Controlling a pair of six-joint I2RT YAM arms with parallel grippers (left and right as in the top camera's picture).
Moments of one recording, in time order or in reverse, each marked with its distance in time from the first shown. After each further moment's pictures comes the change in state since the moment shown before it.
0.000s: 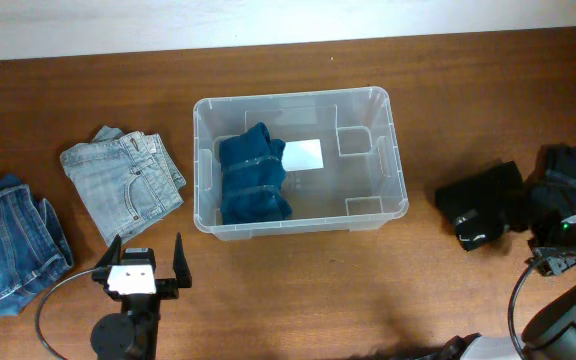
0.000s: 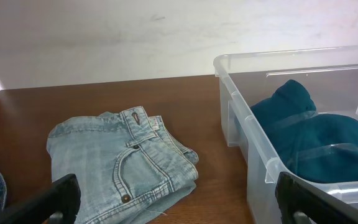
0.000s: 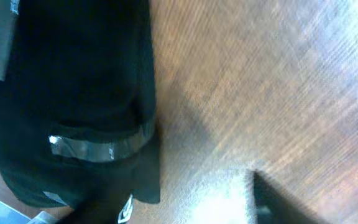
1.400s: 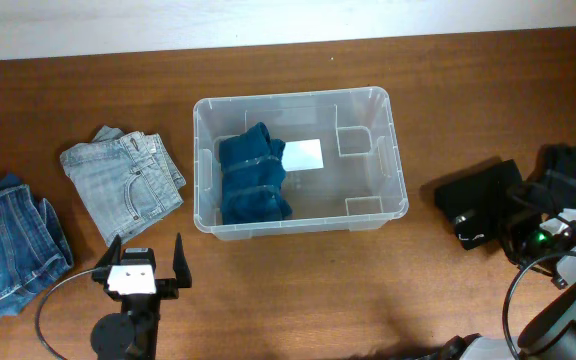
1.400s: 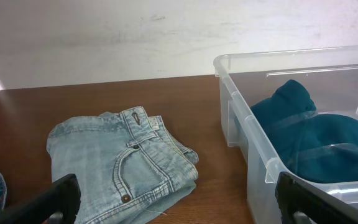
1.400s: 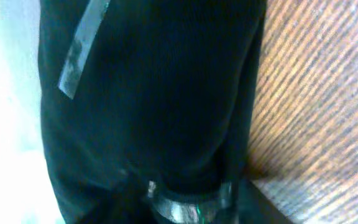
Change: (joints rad) left arm 0.000 0.000 0.000 0.000 0.000 0.000; right arm -0.002 -0.028 -0.335 0.603 -0.309 0.105
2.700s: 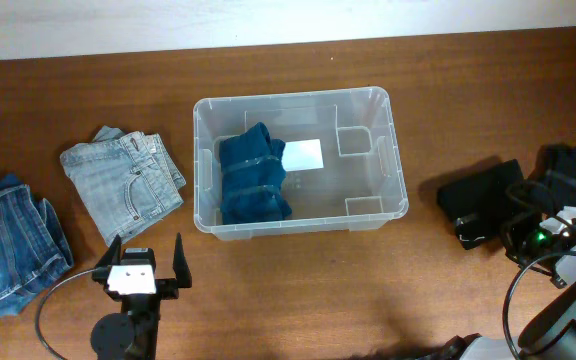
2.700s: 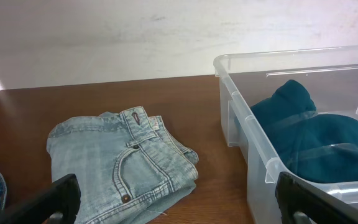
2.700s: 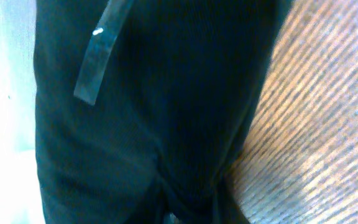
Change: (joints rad) left arm 0.000 0.000 0.000 0.000 0.000 0.000; right arm 0.001 0.002 -0.005 0.033 0.014 -0.024
